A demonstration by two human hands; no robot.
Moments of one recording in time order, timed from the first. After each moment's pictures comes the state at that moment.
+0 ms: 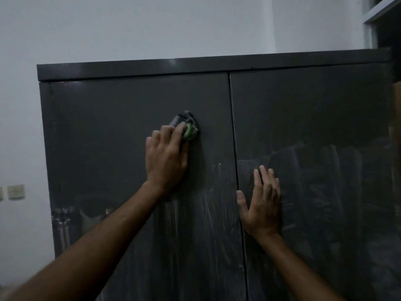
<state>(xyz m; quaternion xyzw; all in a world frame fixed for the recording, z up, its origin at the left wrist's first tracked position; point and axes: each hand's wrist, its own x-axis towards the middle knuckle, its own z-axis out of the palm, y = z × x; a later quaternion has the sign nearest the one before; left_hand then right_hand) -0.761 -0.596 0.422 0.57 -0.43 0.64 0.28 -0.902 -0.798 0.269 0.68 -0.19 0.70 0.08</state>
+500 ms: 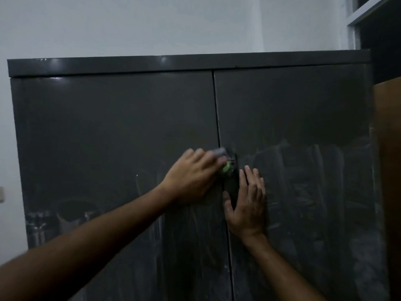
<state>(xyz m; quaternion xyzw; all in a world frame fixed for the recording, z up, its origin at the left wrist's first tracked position) -0.795 -0.651 0.397 0.47 -0.61 0.64 0.02 -0.902 -0.802 0.269 0.67 -0.17 0.71 0.07</state>
